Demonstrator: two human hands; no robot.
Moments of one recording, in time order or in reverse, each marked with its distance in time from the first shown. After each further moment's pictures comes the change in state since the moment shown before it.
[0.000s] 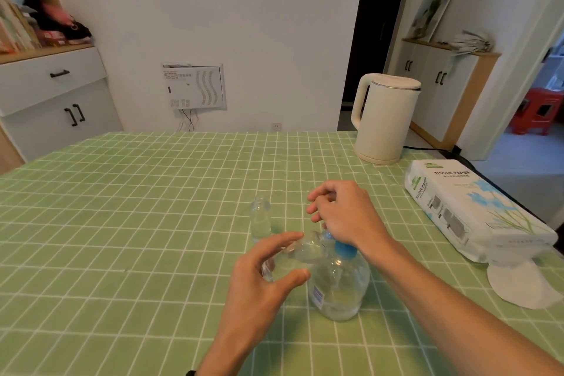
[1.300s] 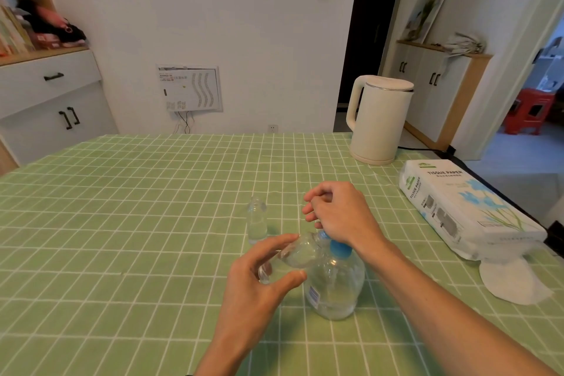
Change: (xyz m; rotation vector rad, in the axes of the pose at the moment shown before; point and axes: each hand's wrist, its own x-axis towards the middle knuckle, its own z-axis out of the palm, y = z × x) left_hand -0.002 0.002 0.002 -0.054 0.012 -0.018; right_hand 0.000 0.001 0.000 0.052 0.004 0.023
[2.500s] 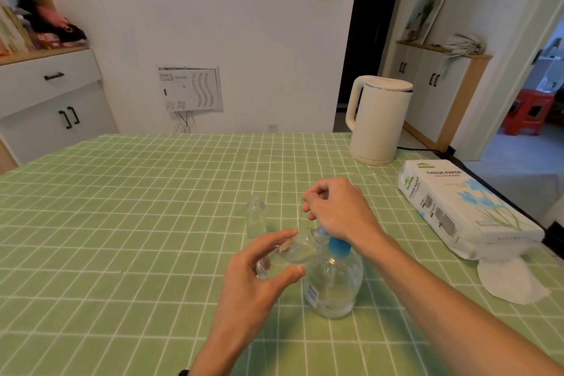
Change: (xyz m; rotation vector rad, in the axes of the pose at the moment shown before) left_hand 0.003 -0.002 -0.003 0.048 -0.018 0.045; right_hand -0.002 -0.012 -0.004 -0.154 -0.018 -0.004
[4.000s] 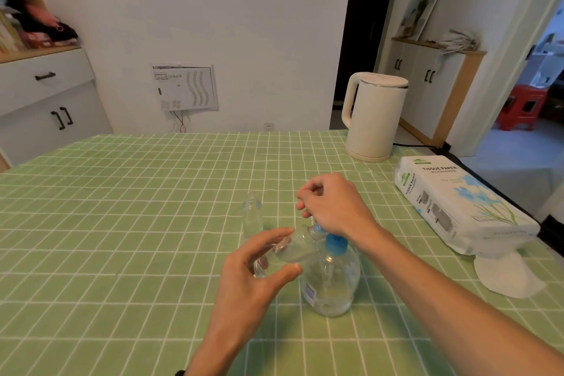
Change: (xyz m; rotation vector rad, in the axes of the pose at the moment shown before) left_hand 0.002 -0.006 0.000 -0.014 -0.016 -0.012; right_hand 0.002 -0.002 -0.002 0.033 -0.033 -0.005
